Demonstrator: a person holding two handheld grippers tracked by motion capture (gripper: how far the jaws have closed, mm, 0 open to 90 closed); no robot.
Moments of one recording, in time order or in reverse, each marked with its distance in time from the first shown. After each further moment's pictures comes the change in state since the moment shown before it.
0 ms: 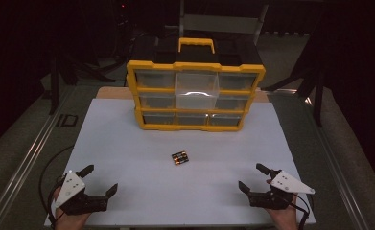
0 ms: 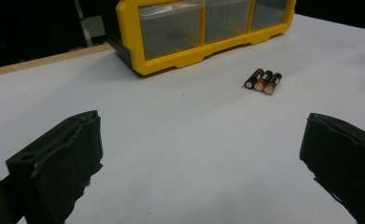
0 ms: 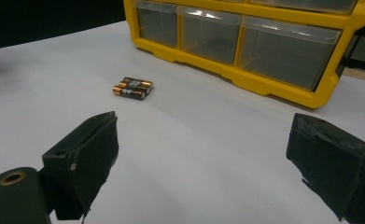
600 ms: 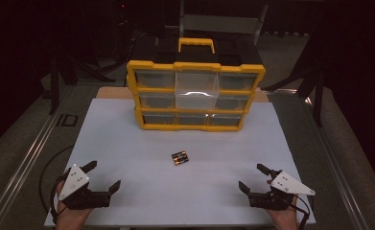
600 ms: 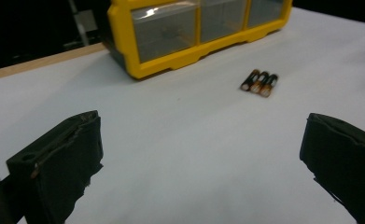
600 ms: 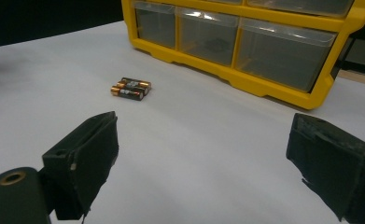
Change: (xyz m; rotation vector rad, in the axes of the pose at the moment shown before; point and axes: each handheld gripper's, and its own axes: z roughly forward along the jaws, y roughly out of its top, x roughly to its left) left arm -0.002 0.023 0.007 0.038 -0.023 0.021; right arm 0.002 0.001 -0.002 -0.001 -0.014 -0.010
